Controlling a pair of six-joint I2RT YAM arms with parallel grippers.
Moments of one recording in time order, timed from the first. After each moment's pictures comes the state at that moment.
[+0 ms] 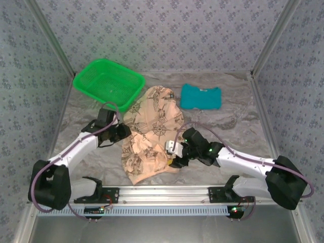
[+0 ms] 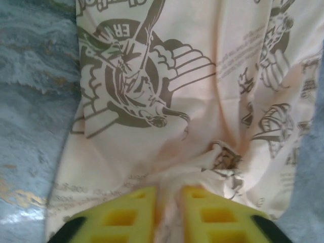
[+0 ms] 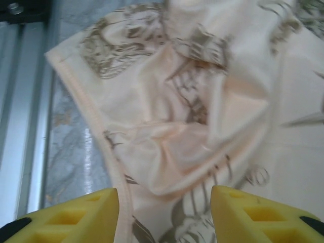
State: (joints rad) left arm -0.30 1.23 0.71 -0.45 0.30 -0.67; right arm 0.87 1.18 0.56 -0.18 -0.42 -0.46
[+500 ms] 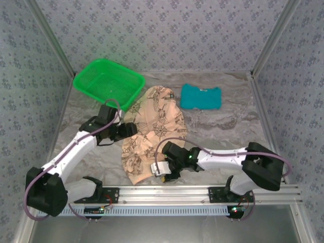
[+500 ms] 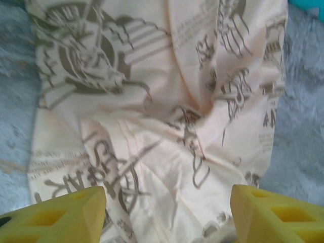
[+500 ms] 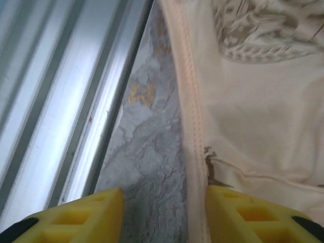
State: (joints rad) left arm -0.39 1.15 0.80 -0.65 0.31 -0.61; right arm 1.13 1.46 0.67 -0.22 -0.30 -0.66
